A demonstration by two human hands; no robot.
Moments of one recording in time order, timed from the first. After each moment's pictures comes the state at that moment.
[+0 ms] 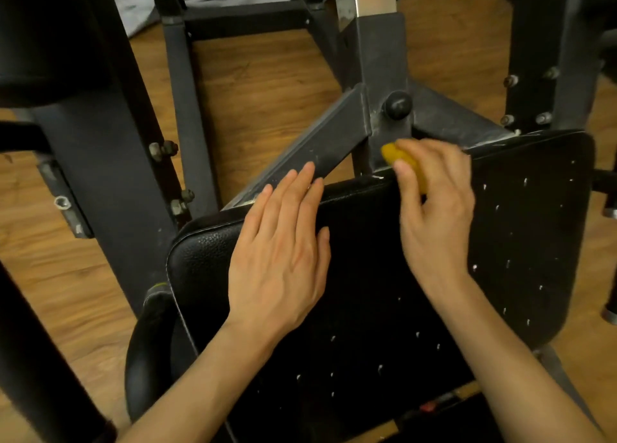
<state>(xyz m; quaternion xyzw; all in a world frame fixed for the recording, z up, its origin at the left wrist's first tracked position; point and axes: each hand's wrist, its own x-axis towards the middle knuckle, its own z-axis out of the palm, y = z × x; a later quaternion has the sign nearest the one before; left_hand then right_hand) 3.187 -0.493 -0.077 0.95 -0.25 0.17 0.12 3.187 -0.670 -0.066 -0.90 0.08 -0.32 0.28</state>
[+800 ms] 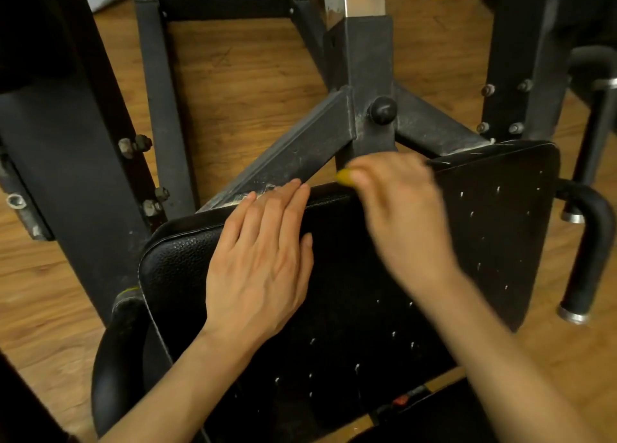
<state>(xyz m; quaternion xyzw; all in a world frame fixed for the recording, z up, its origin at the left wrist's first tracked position) 3.186 -0.492 -0.074 0.95 -0.25 0.15 0.10 3.191 -0.665 -0.044 -0.97 0.01 -0.19 0.16</state>
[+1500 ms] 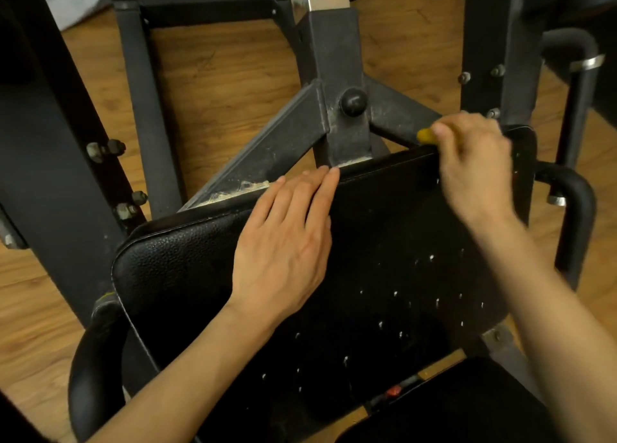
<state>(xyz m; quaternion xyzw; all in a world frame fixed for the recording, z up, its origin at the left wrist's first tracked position) 3.192 -0.532 -0.076 0.94 -0.31 0.14 0.10 3.200 -0.770 -0.036 -0.95 0.18 -0.22 0.16</state>
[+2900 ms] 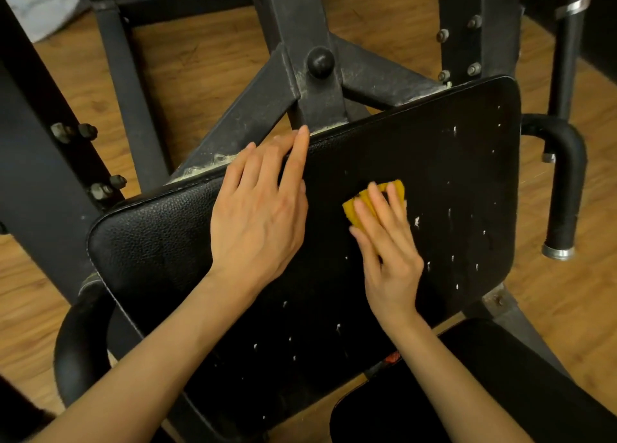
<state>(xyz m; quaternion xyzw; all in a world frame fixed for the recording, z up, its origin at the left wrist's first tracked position) 3.190 -0.535 -0.084 0.93 -0.29 0.21 0.08 3.097 -0.682 -0.155 -0.88 0.04 -0.34 0.33</state>
